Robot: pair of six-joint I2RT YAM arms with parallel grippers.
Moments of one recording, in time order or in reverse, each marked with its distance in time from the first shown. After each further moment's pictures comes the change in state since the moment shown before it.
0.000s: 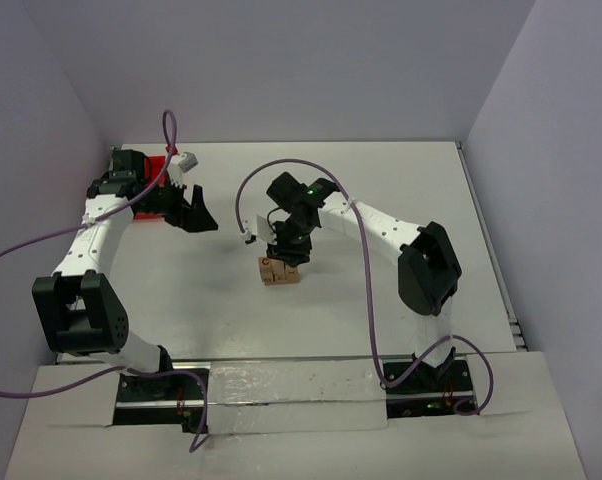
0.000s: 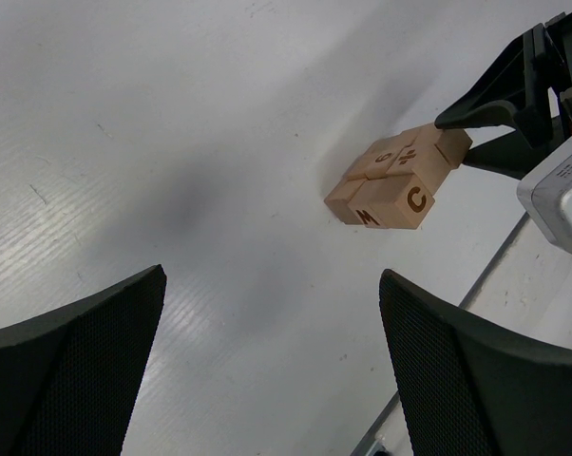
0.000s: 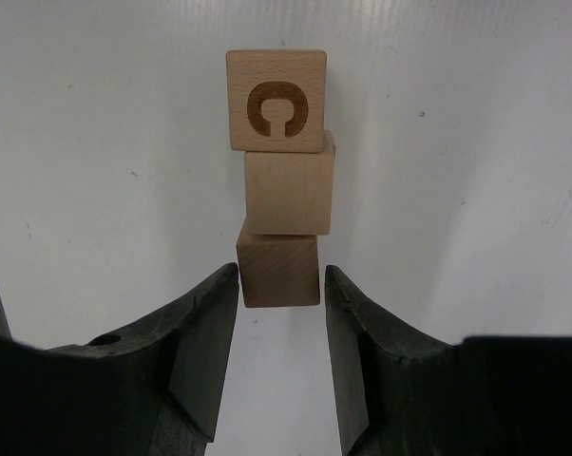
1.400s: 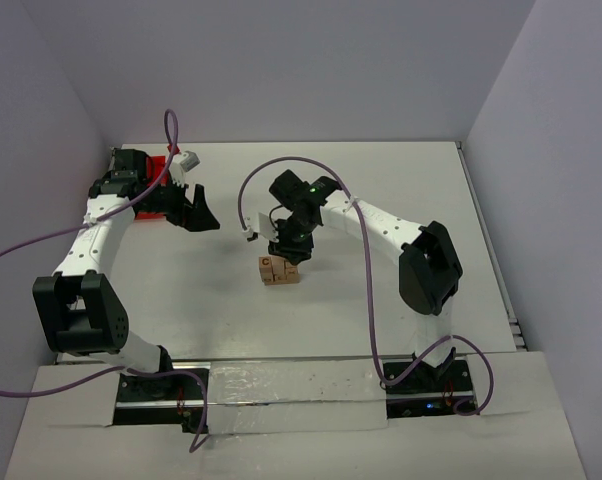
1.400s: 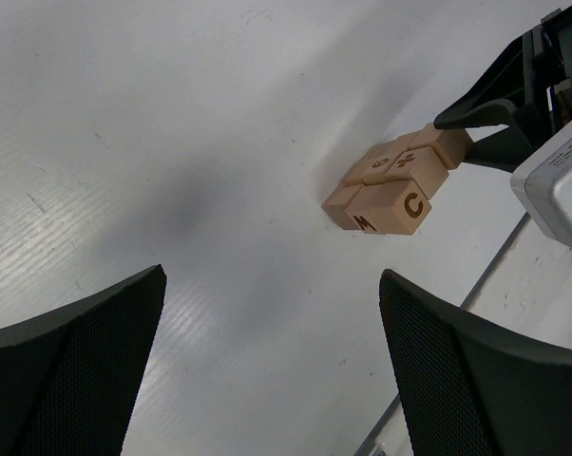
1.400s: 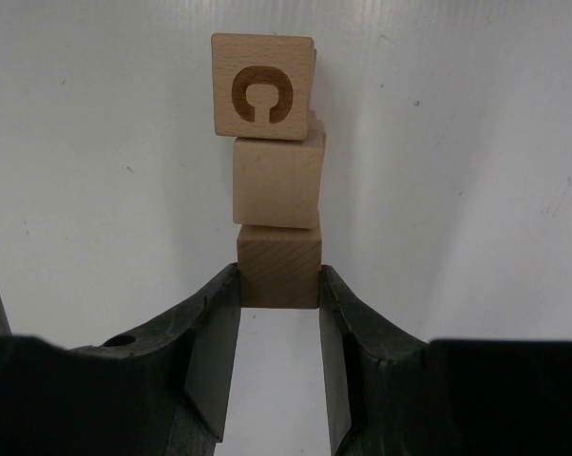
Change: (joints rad) left arm -0.012 0.000 0.000 0.017 0.000 -0.014; right arm -0.015 -0.002 0.000 -0.003 -0.002 0.003
